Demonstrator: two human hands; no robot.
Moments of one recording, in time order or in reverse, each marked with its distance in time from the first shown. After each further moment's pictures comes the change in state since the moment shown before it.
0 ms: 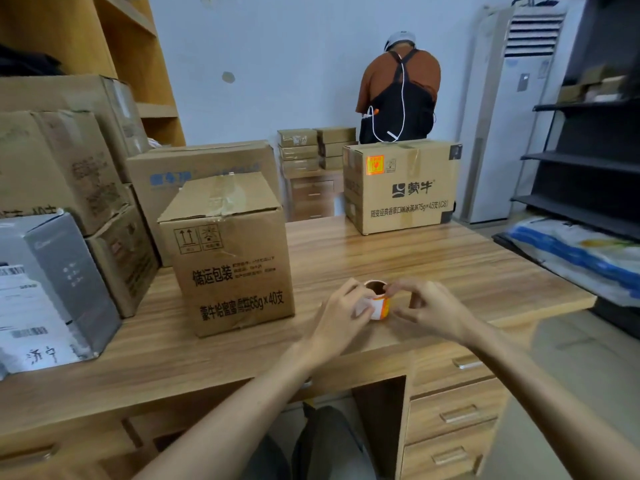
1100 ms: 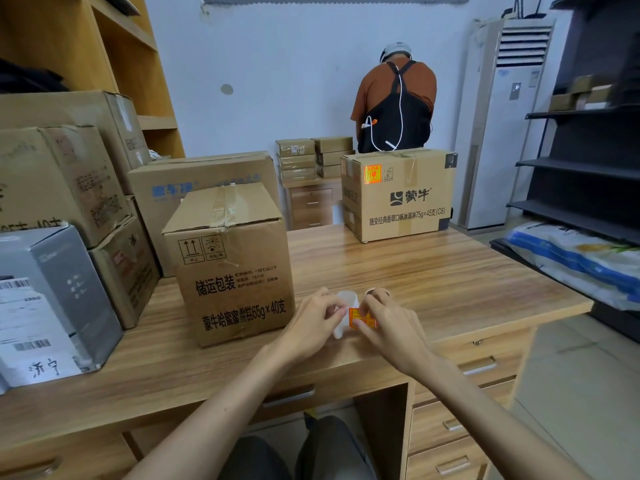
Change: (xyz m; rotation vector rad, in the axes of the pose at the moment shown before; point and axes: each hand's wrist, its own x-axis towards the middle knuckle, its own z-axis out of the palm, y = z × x) left_hand -0.004 -0.020 -0.042 -0.060 -0.138 -0.210; right_hand 0.004 -0.052 0.062 -0.300 0.267 -0.016
